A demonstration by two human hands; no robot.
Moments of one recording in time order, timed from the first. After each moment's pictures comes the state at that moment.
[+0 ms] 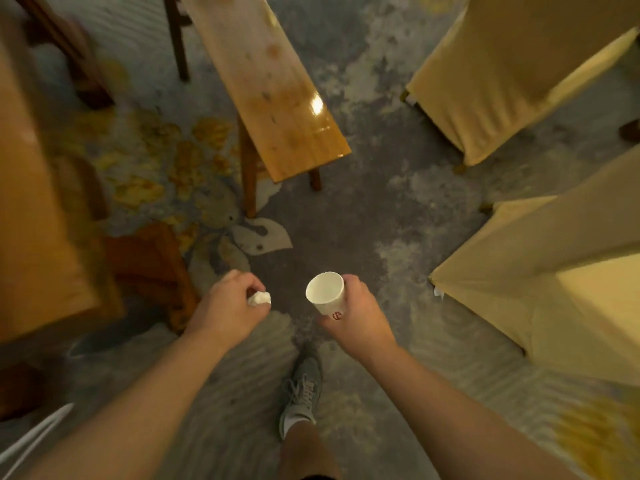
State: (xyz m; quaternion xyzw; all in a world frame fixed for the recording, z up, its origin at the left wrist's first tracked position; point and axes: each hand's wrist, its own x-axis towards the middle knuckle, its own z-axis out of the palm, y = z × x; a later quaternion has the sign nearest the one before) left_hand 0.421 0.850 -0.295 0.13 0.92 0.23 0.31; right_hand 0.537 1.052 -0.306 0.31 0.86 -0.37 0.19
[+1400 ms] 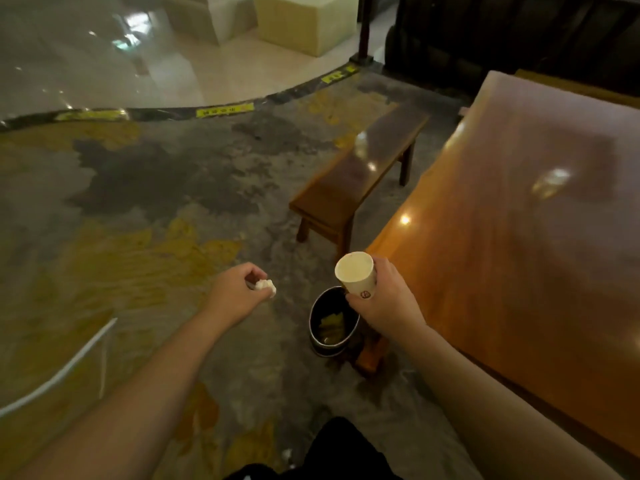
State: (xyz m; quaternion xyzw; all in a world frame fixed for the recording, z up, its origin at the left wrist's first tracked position) left_hand 0.627 -0.140 0.019 -0.35 0.85 0.40 -0.04; right_hand 0.474 0.111 0.027 -0.25 0.89 -0.34 0.17
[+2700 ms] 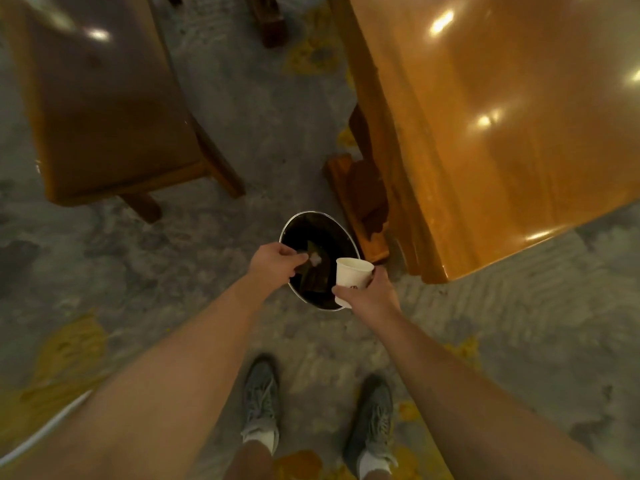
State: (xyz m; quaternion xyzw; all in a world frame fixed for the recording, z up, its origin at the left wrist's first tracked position) left_hand 0.329 -0.209 -0.423 -0.17 0.80 0.40 0.41; right_hand 0.451 -0.054 -0.376 0.48 0.72 -0.44 0.22
